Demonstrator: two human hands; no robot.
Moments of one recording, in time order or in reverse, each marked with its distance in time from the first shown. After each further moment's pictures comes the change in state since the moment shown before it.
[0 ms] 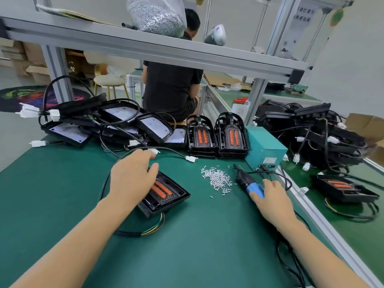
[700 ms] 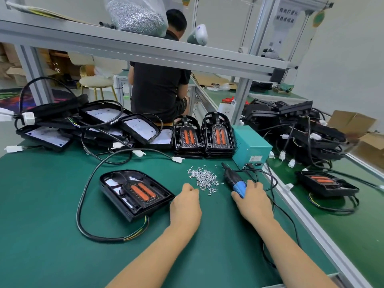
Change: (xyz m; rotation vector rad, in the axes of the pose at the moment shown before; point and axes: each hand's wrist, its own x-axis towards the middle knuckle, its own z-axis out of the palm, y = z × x) left_hand -0.055 0.096 0.112 -0.055 -0.447 0.007; right_hand 0.003 -0.003 0.018 -0.023 0.011 0.061
